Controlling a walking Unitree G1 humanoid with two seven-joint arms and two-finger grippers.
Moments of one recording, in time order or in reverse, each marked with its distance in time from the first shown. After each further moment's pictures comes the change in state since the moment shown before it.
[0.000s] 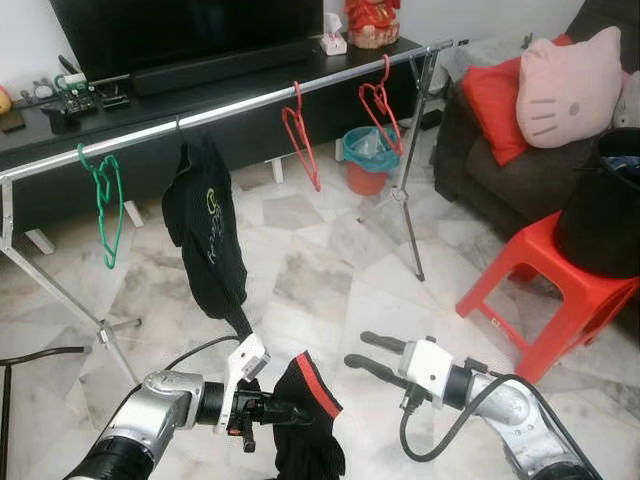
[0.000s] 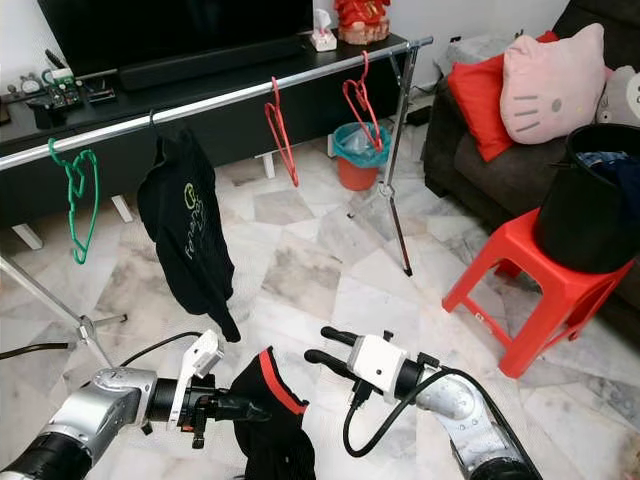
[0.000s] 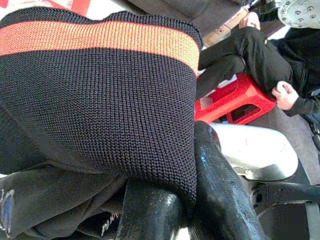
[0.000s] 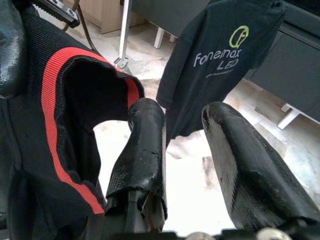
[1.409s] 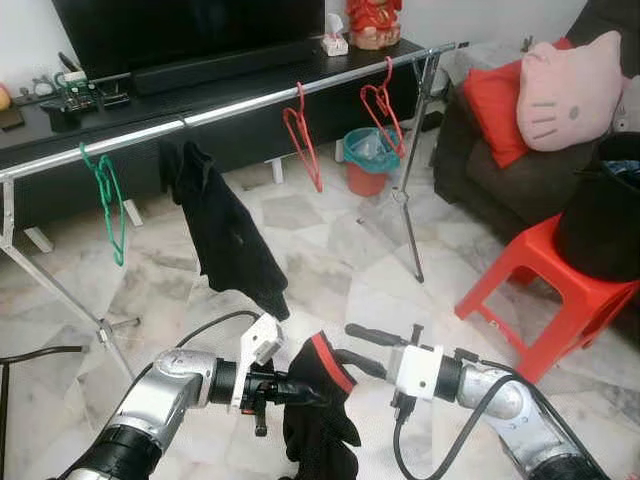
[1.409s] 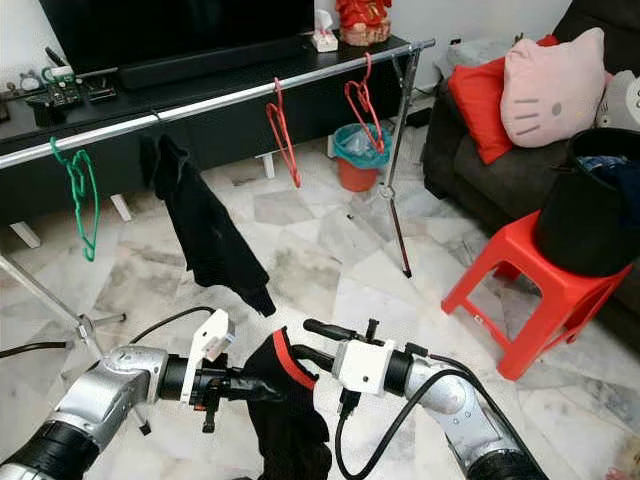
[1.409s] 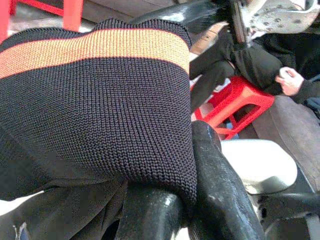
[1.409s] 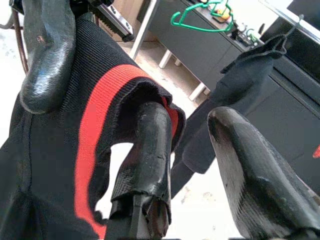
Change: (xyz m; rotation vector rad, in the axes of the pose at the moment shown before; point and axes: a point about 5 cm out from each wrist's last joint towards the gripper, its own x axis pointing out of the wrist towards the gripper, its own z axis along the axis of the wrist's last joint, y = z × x) left arm 0.008 -0.012 0.032 0.175 -0.034 -0.072; right arm 0.008 -0.003 0.026 -0.219 -0.067 0.025
